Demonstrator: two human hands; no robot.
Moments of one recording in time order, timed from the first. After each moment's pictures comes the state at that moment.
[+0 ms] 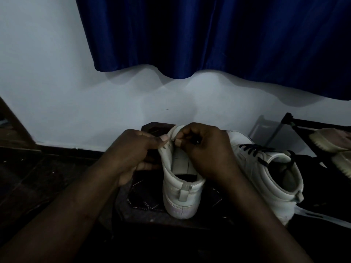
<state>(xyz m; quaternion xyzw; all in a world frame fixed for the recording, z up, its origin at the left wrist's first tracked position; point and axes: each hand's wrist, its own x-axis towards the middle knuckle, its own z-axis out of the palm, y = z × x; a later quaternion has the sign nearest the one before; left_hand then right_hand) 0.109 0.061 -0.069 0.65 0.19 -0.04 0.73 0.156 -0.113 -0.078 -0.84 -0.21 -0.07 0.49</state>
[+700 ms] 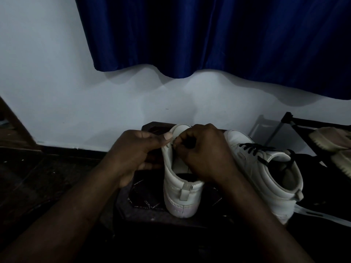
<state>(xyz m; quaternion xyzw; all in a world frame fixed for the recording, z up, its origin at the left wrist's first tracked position) 0.104 0.061 -0.073 0.66 0.15 -0.03 0.74 0.153 -0.109 -0.076 -0.89 -0.24 -0.12 0.36</state>
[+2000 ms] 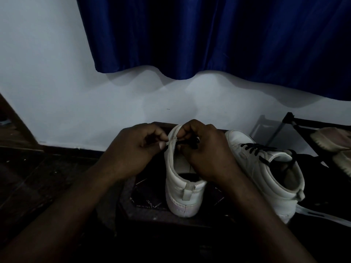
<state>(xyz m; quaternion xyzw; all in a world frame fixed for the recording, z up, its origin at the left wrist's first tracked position) 0.103 0.079 -0.078 0.89 -0.01 0.12 0.44 0.159 -0.114 -0.085 -0.87 -0.26 -0.11 0.41</state>
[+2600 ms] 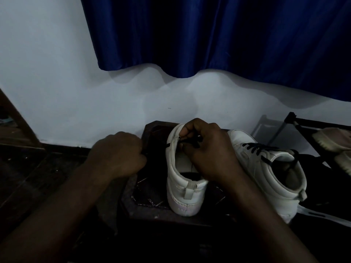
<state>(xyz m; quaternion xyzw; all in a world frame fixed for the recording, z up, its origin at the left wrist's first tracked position) 0.107 0.107 -0.090 0.99 0.09 0.01 0.07 0.159 -0.113 -0.088 -0.86 -0.25 -0.12 0.42</state>
